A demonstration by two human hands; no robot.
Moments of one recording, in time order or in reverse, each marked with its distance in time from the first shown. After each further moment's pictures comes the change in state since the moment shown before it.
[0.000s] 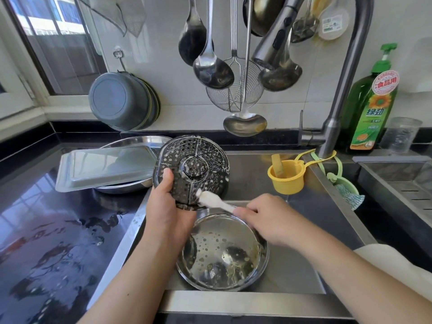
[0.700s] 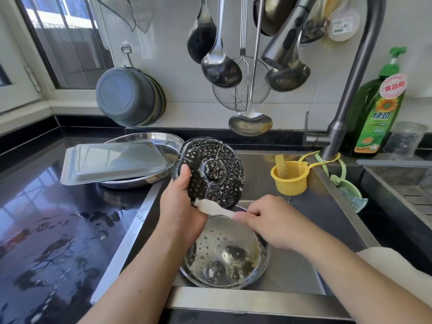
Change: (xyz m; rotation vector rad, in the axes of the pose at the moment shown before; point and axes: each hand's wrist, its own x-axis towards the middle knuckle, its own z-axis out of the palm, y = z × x) left_hand -0.007 -0.008 0.006 0.096 -0.107 -0.075; right_hand -0.003 -0.001 0.000 -0.058 0.017 -0.045
